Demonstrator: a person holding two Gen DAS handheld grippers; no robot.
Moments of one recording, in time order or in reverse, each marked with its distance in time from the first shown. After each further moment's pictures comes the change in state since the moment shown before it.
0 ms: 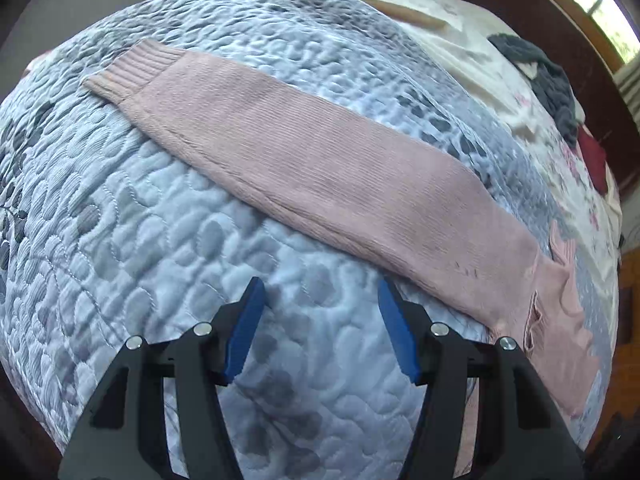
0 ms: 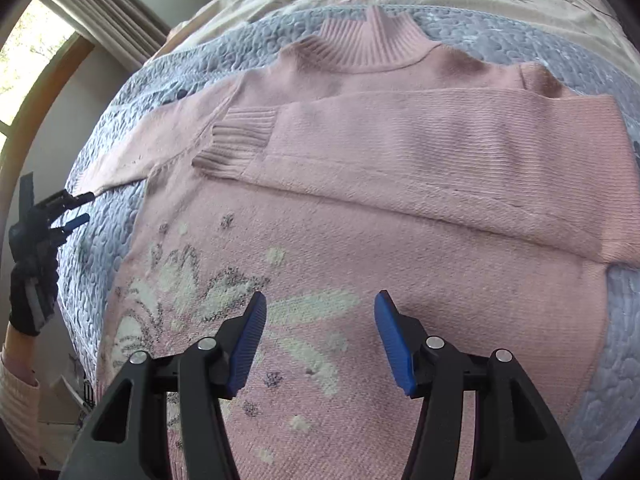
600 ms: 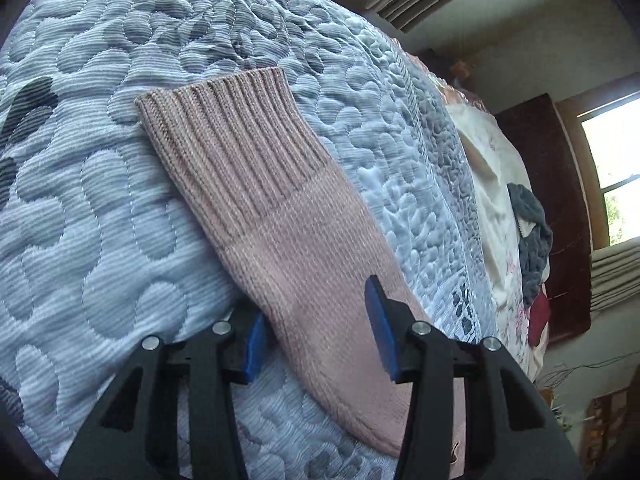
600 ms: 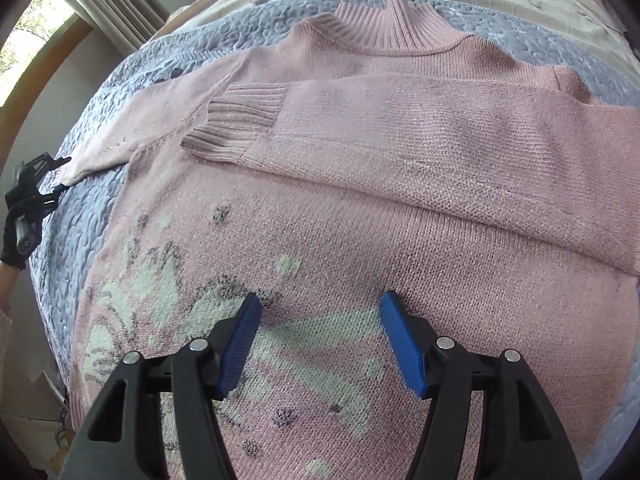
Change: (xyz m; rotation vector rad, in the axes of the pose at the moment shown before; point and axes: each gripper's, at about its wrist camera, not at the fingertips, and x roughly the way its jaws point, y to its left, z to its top) left arm 0.031 0.129 0.098 -0.439 -0.127 -0.256; right arm 0.035 0.012 0.002 -0.023 -0.009 -0.051
